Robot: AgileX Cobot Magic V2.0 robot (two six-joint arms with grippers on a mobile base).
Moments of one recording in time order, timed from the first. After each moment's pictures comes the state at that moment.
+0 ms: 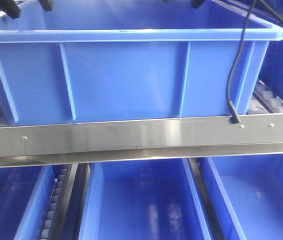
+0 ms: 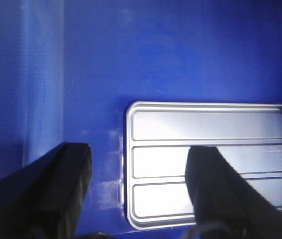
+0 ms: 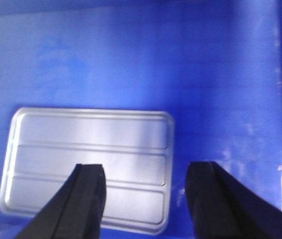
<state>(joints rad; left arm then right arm) -0.28 1.74 -1.68 -0.03 0.78 -0.22 0.38 1.85 -1.86 -0.03 0.82 0.40</state>
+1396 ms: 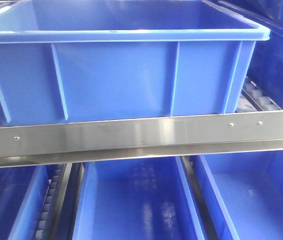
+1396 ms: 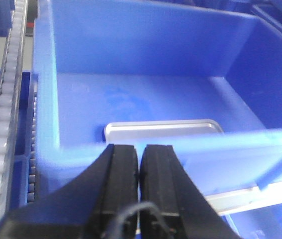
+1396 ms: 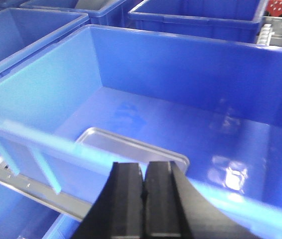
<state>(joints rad) -0.34 0.84 -0.49 -0.03 -0.12 -0.10 0.48 0.97 -0.66 -0.11 -0.15 0.15</state>
